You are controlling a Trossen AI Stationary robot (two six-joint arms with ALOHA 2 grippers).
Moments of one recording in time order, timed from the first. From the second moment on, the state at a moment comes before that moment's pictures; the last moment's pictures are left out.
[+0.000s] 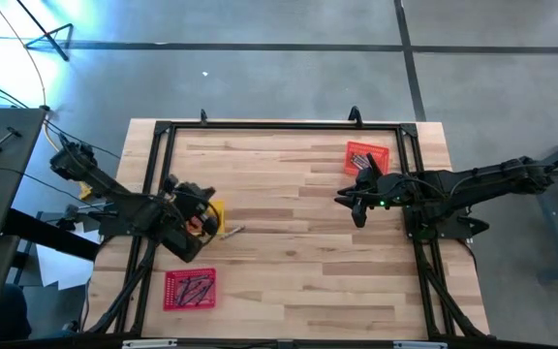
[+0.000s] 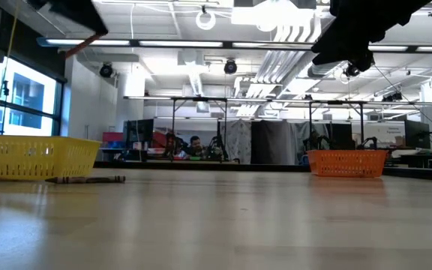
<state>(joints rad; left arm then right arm) -0.59 1.27 1.12 -1.29 -1.07 -1.24 0.13 0.89 0.68 -0.34 0.28 0.54</state>
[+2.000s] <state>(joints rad) -0.72 1.18 0.62 -1.15 -1.00 -1.82 0.13 0.89 0.68 -0.34 0.32 0.59</state>
